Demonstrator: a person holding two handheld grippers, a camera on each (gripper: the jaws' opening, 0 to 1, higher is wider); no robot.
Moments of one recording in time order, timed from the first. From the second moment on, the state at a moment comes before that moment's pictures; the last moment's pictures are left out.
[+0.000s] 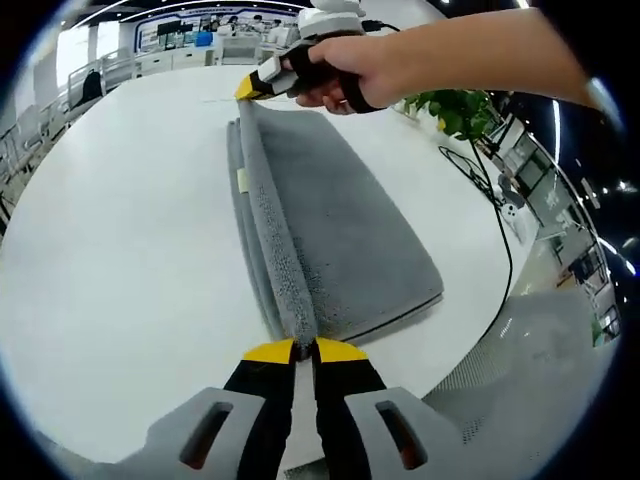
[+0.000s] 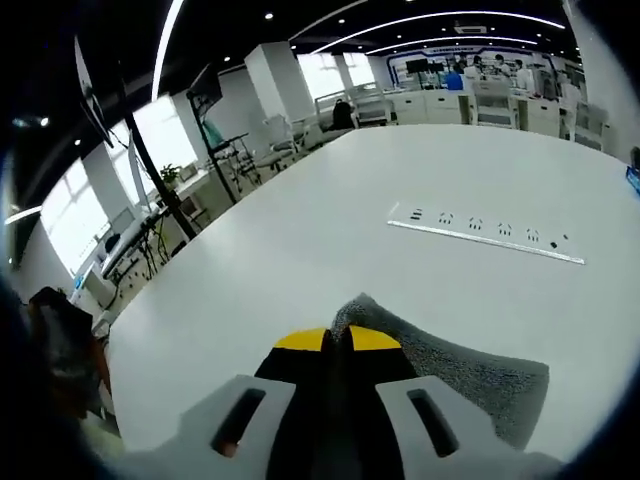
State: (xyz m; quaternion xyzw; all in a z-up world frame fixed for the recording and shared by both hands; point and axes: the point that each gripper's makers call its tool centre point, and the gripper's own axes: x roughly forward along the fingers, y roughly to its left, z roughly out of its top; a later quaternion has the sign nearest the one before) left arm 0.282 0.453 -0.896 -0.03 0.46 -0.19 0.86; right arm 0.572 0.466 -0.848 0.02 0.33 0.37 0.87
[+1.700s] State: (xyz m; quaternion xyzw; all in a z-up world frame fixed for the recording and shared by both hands) left arm 0.331 0.439 -0.890 0.05 0.41 -0.27 0.87; right arm 0.501 0.333 -0.800 0.03 0.31 0.38 0.87
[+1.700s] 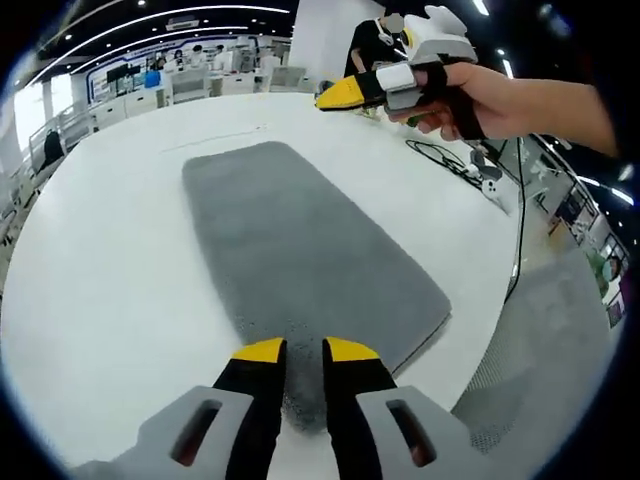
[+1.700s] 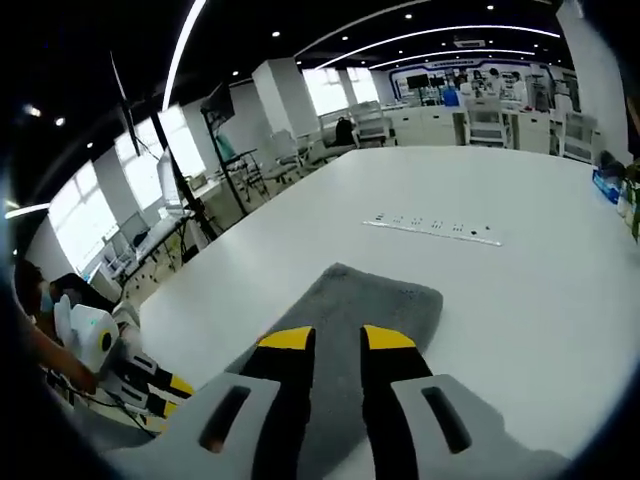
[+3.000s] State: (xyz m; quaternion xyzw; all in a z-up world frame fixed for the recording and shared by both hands) left arm 0.308 0.449 -0.875 0.10 0.42 -0.21 0.88; right arm 0.408 0.314 -0.793 0.00 0.27 0.49 0.83
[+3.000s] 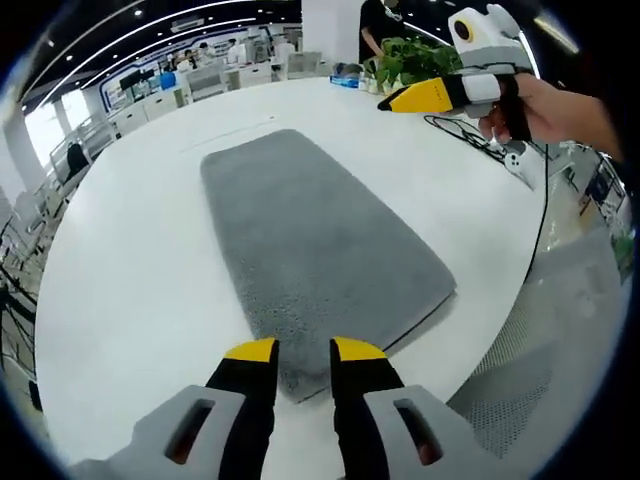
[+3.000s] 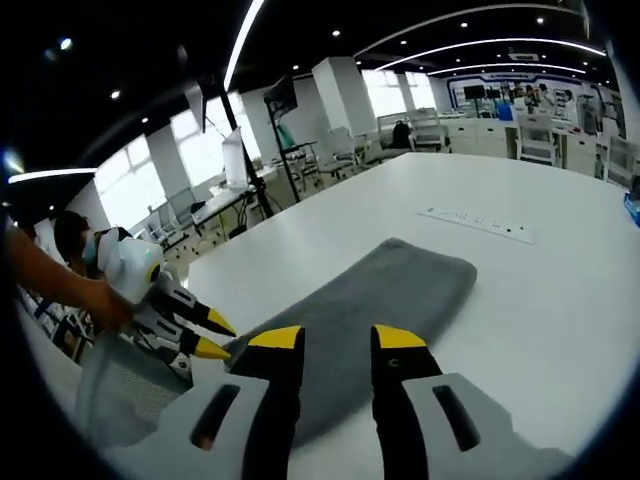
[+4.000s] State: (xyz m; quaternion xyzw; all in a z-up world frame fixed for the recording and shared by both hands) left arm 0.285 0.444 -0.890 0.20 0.41 -0.33 0.83; right arm 0.294 0.326 -0.856 -0.14 0.32 0.57 0.74
